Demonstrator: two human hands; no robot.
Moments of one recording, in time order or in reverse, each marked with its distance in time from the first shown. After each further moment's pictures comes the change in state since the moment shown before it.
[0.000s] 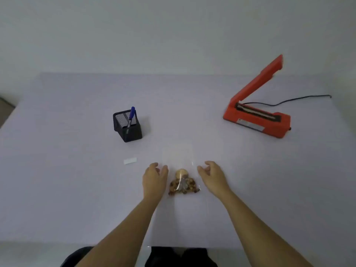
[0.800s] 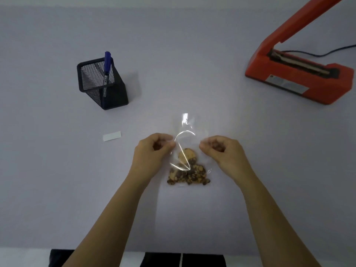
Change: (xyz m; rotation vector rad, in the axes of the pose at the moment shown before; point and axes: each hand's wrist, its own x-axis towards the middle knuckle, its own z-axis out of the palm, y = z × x) left_hand 0.042 -0.016 0.016 -0.200 -0.185 0.061; right_hand 0.030 0.012 0.007 0.203 -0.047 -0.126
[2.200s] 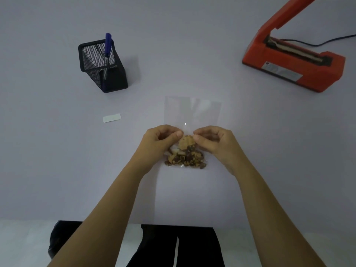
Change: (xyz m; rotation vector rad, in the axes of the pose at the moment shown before) left_hand -0.022 -0.002 0.011 -0.207 -0.232 0.037; right_hand -0.023 0.000 -0.002 0.244 -0.136 0.067
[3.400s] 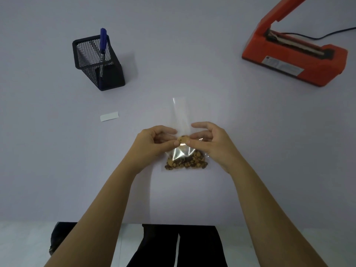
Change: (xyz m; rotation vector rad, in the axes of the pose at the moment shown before) left_hand -0.003 -0.007 -0.018 0.042 -0.094 -0.029; right_hand -0.001 0.000 0.011 -0.040 -0.024 0.079
